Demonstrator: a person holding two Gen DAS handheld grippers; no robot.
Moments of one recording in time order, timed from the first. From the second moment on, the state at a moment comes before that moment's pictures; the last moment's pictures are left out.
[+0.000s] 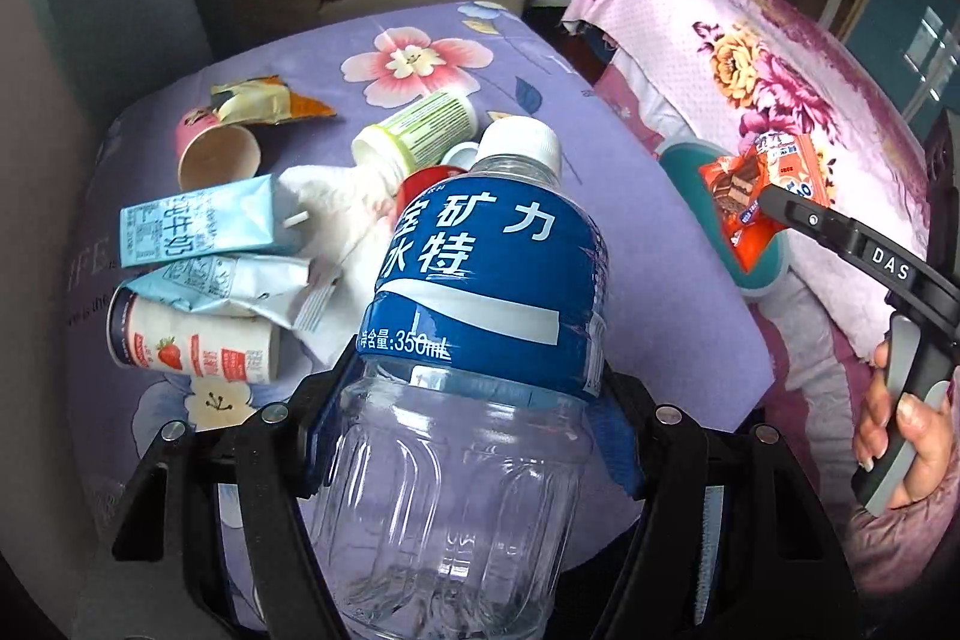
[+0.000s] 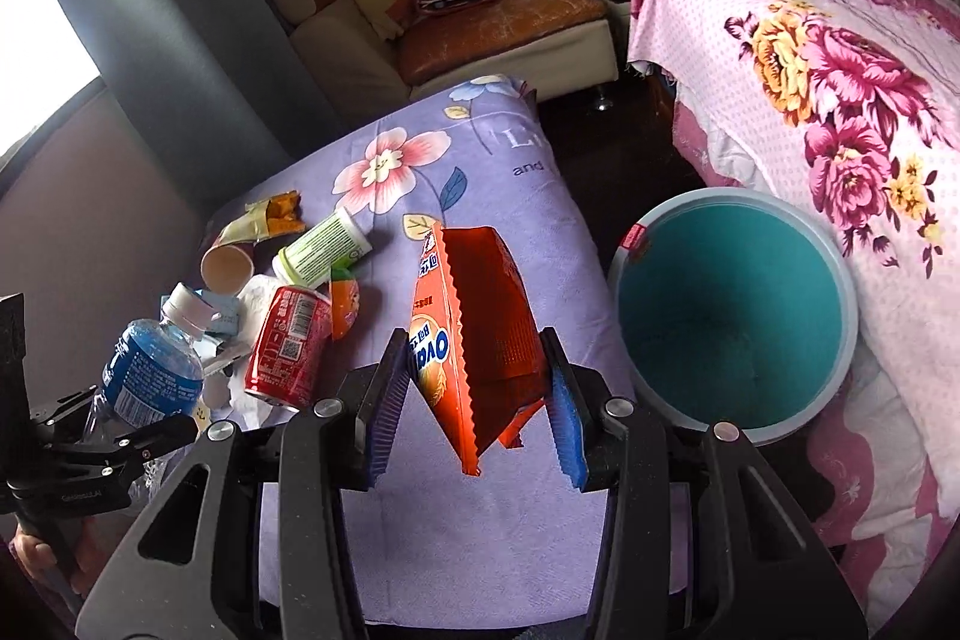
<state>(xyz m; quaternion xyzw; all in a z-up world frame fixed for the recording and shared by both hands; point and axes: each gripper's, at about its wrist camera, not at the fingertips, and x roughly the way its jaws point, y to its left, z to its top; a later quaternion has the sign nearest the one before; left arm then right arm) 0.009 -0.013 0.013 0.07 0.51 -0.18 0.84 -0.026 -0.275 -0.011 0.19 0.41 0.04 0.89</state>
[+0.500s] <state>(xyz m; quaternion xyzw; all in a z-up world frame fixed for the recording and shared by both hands) 0.059 -0.229 -0.043 0.17 0.53 -0.30 0.78 -0.045 -0.409 -0.042 0.27 0.40 -0.09 0.87</state>
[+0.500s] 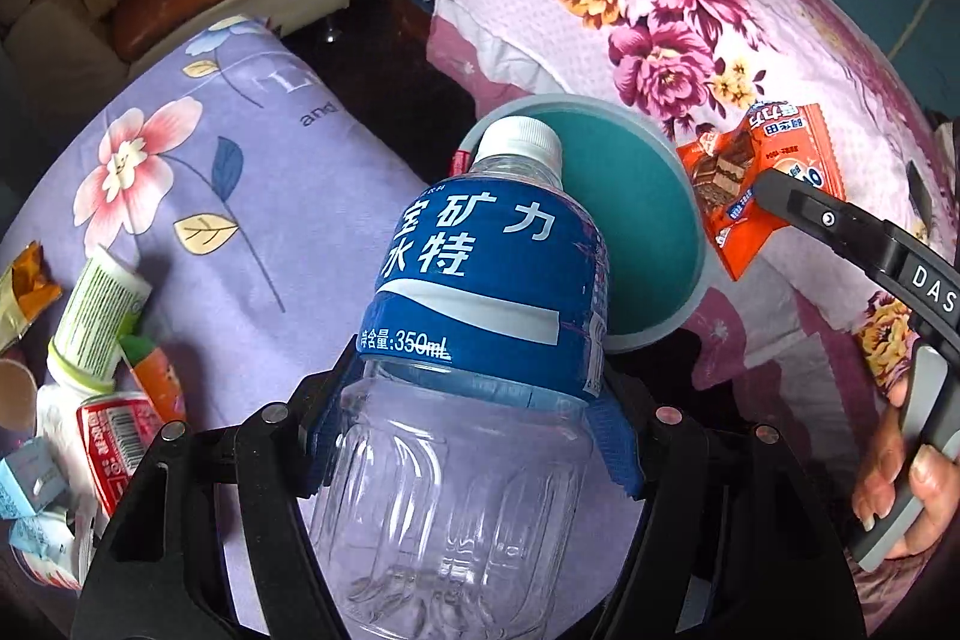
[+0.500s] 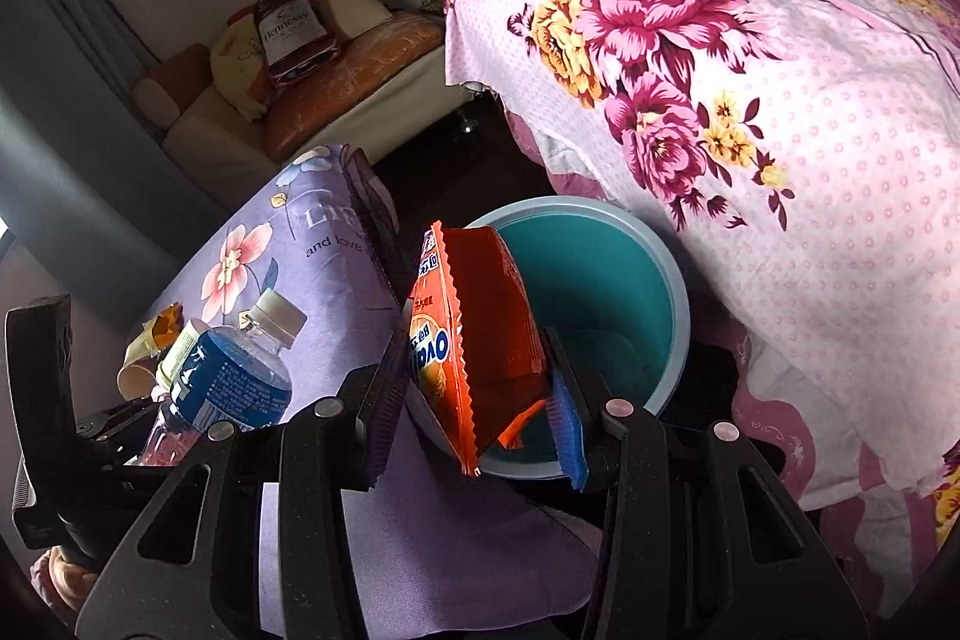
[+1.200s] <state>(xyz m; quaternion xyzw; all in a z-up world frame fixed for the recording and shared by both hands) 0.077 -0.295 -0.087 0.21 0.53 -0.31 0.76 -0.035 -0.449 -0.083 0.30 0.43 -0.12 0.84</state>
